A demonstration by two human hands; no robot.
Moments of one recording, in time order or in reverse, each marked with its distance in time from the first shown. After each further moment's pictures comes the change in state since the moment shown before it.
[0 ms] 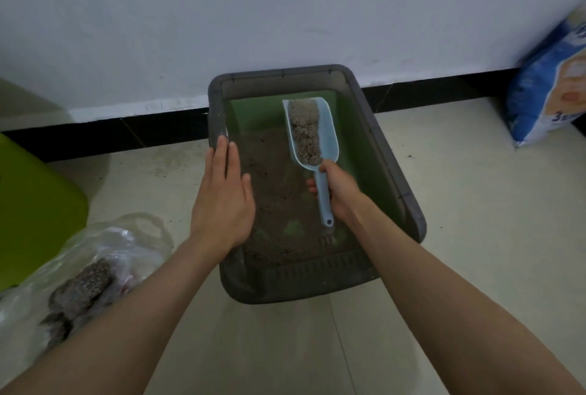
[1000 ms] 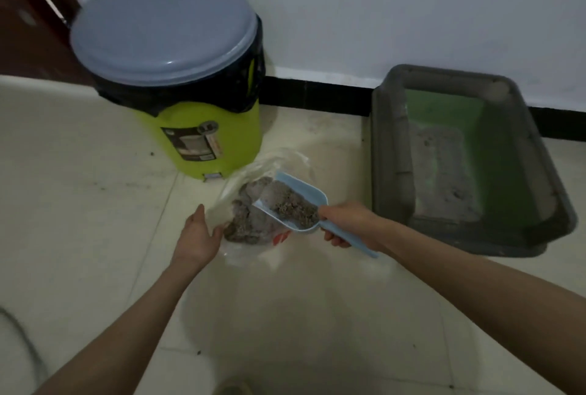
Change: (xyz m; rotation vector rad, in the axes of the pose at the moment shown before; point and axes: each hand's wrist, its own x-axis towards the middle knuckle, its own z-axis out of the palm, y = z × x) left_hand -0.214 -0.271 -0.067 -0.165 -0.041 -0.694; right_hand -0.204 0.091 0.164 -0.952 -0.443 0.009
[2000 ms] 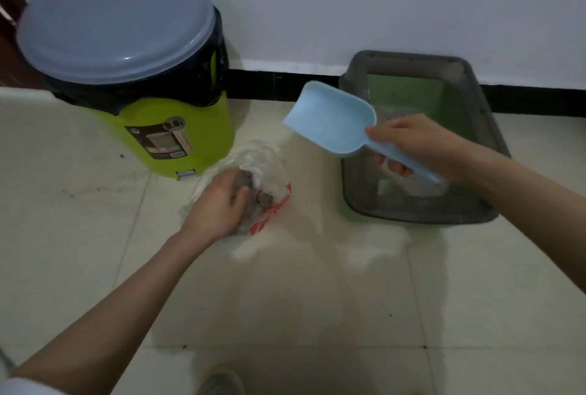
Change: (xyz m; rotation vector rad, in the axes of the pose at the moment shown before) left_hand -0.036 0.098 -0.018 0.007 -0.007 0.474; right_hand -0.077 -0.009 -0.124 -0.079 0.287 -0.316
